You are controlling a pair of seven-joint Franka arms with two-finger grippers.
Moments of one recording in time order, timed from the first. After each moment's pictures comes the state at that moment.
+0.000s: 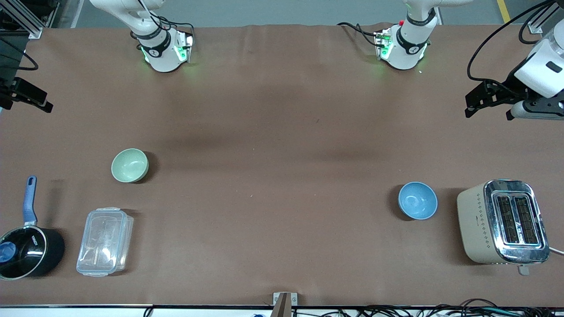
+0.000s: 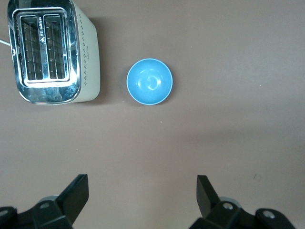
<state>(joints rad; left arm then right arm) -0.04 -0.05 -0.08 -1.62 0.00 1.62 -0.03 0.01 0.00 -0.07 -1.46 0.01 1.44 0.04</state>
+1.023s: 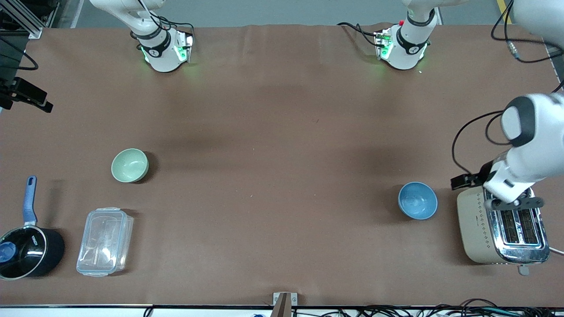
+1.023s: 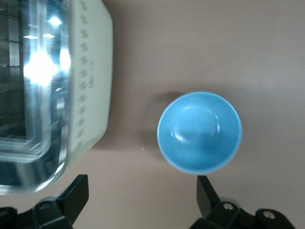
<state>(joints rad) 0.07 0.42 -0.07 -1.70 0.03 2.11 -0.05 0.01 0.00 -0.07 -1.46 0.01 1.43 0.04</state>
